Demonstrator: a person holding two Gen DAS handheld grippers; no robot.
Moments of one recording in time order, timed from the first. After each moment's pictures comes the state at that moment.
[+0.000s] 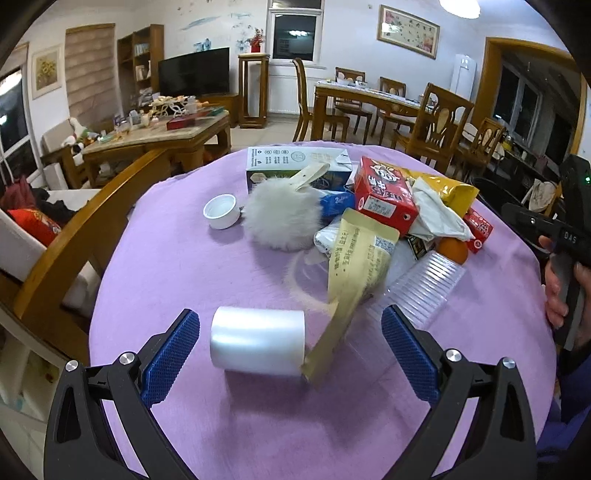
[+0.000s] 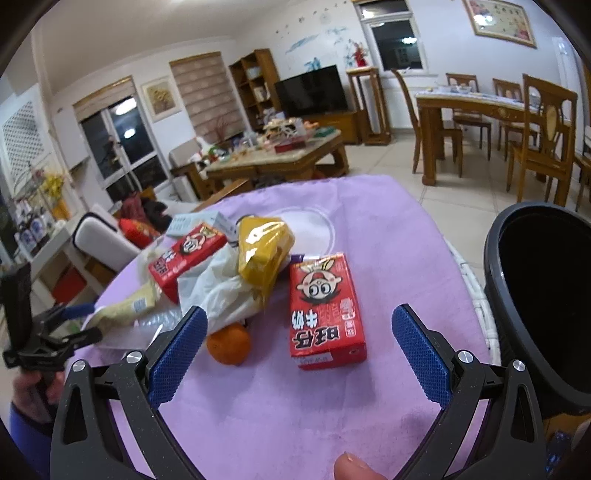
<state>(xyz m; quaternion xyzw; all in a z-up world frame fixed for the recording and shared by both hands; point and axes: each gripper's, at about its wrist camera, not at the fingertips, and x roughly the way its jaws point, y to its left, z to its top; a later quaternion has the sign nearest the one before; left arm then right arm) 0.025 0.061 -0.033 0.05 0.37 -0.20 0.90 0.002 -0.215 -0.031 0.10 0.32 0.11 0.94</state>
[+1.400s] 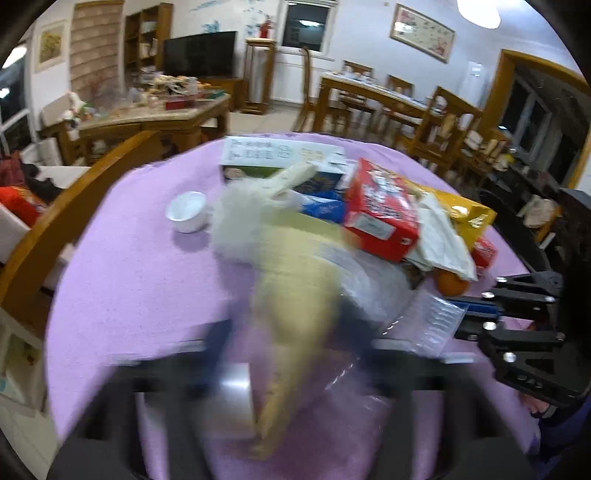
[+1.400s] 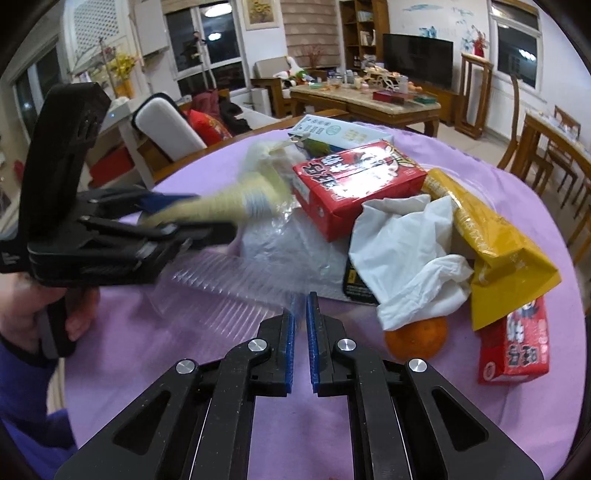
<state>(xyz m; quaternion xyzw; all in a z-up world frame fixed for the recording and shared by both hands) 0.059 0.031 -0.041 0.01 0.41 -0.21 0.89 0.030 -0.084 -0.054 -0.06 0.42 0.24 0.87</state>
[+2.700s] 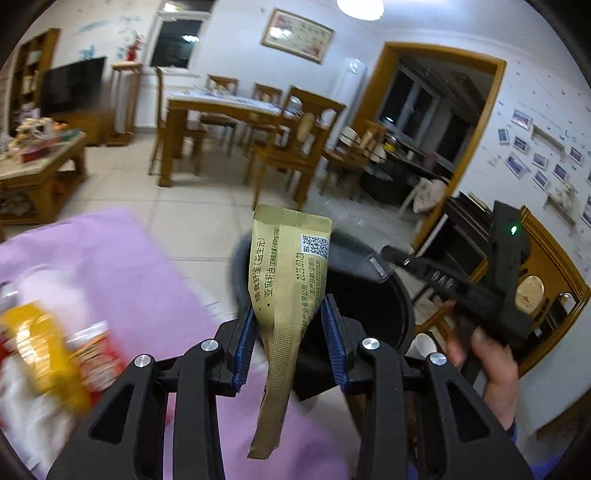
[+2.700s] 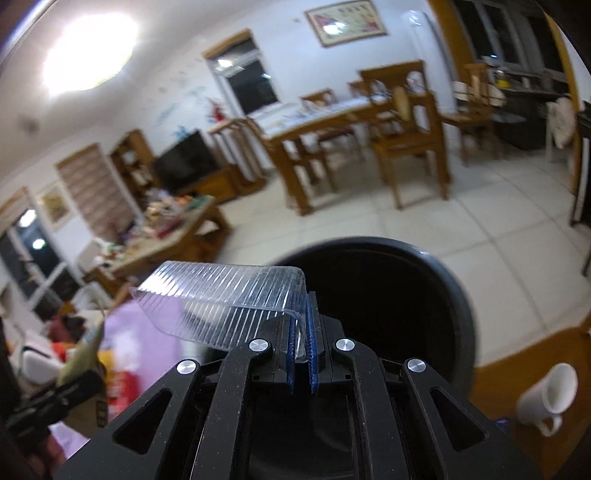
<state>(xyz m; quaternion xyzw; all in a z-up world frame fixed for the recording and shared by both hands) 0.066 -0.302 0.006 0.01 0.36 -0.43 0.83 -0.032 -0.553 -0.010 0.23 0.26 -0.15 0.93</state>
